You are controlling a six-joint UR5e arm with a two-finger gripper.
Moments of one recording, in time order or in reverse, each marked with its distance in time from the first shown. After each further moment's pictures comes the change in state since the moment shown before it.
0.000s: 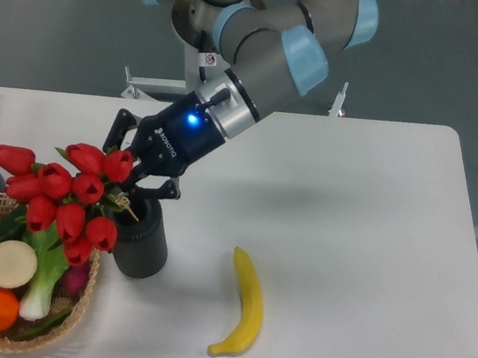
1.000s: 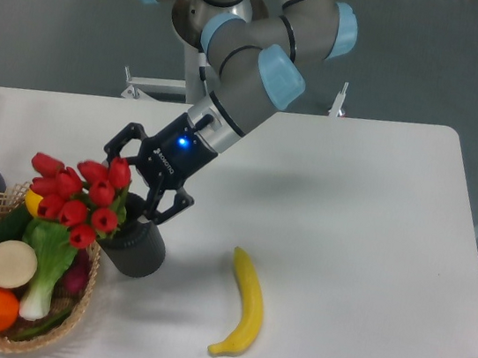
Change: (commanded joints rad) arm 0.011 0.057 -0.130 -0.003 0.177 0.009
